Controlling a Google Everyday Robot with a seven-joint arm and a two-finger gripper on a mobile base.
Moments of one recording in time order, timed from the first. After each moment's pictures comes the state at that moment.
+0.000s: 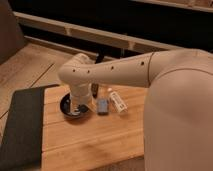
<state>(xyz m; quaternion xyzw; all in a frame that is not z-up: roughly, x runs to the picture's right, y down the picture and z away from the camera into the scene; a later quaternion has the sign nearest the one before) -0.108 0.103 0.703 -0.26 0.23 0.64 0.68</state>
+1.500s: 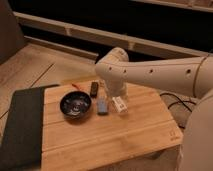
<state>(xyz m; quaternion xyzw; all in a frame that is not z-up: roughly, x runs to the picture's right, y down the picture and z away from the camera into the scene) 0.053 0.056 0.724 -0.16 0.24 0.64 0.71</state>
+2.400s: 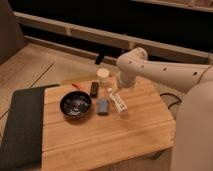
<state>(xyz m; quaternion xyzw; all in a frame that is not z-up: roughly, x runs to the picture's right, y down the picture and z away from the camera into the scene) 0.117 0.008 0.812 -0.23 0.09 0.63 0.74</state>
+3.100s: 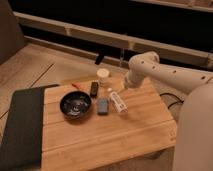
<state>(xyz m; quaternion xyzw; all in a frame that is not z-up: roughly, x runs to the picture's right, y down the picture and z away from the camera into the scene) 0.129 0.020 0.852 -0.23 0.10 0.62 0.74</state>
